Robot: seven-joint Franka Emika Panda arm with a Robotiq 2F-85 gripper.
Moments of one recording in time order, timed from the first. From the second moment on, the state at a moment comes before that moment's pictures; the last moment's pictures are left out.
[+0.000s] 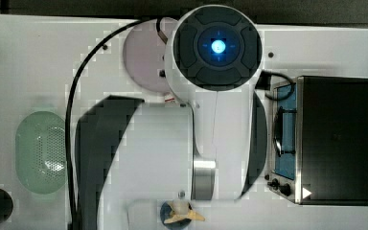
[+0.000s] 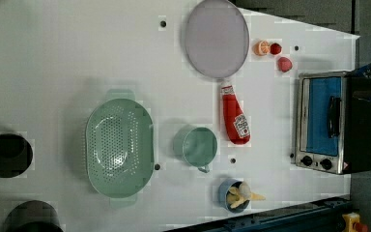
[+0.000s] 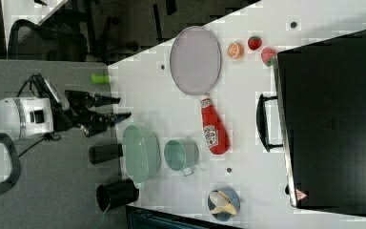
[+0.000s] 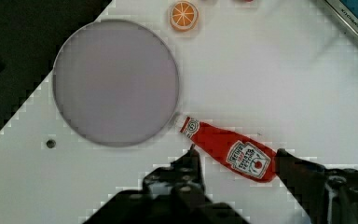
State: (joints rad) arm -0.03 -0.03 0.02 -1.79 0.01 0.20 0.04
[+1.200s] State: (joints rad) arm -0.12 -0.01 0.14 -2.16 0.03 0.39 -0.30
